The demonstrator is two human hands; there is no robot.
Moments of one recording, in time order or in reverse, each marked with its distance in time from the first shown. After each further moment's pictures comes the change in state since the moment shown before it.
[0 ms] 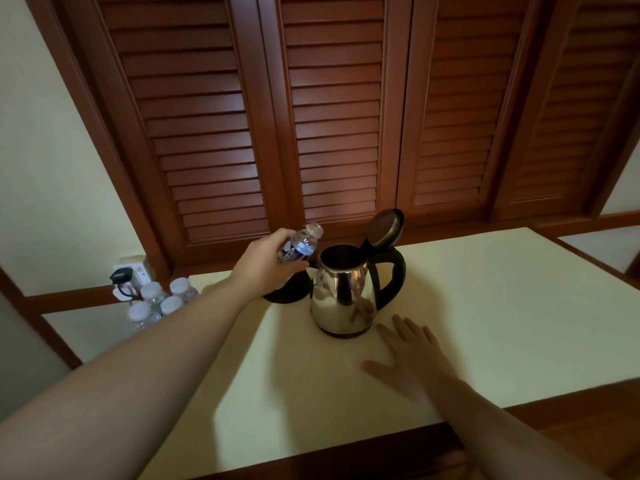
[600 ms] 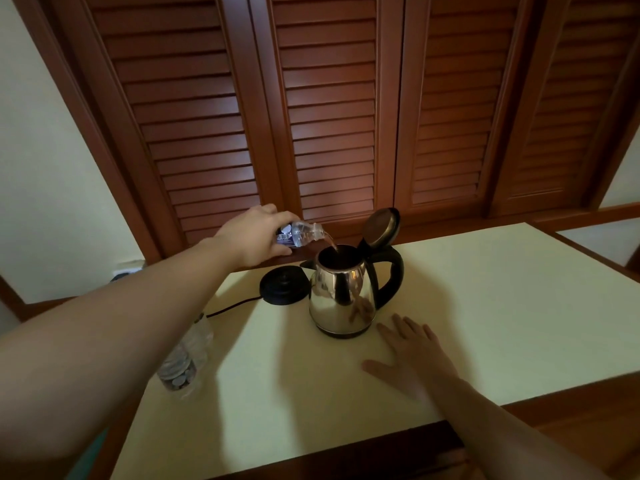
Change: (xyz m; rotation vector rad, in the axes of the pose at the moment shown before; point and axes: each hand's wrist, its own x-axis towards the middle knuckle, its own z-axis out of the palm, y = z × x) left_hand 0.043 0.011 -0.050 0.521 -0.188 0.217; right_hand -0.001 0.002 0.001 0.006 0.037 -0.005
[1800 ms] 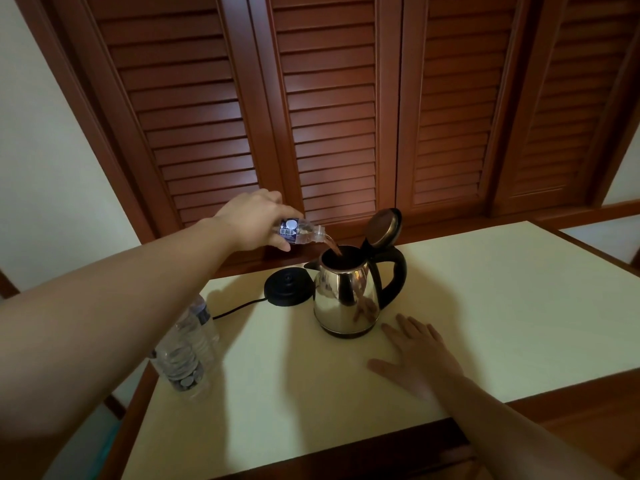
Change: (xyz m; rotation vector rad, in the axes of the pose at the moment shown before) left_hand 0.010 0.000 -0.040 0.220 -0.054 0.132; right_hand 0.000 0.000 0.000 0.012 0.000 0.005
